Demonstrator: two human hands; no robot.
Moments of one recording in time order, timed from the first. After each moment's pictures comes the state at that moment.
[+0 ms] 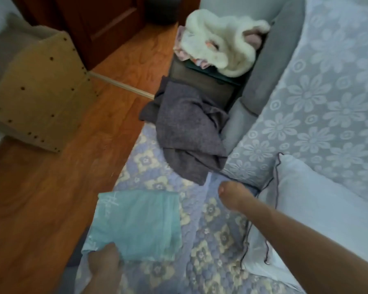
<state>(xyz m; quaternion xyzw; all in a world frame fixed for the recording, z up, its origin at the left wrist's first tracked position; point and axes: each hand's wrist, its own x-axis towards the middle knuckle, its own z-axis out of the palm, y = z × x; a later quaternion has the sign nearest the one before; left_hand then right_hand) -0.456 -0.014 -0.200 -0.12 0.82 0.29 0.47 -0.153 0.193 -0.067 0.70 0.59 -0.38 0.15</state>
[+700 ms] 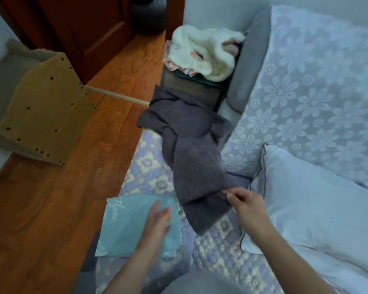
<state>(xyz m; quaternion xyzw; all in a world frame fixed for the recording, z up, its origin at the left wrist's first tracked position) -0.378 0.039 -0.070 0.09 0.64 0.37 0.67 -0.153 0.091 0.037 0.73 0.52 -0.39 -0.20</state>
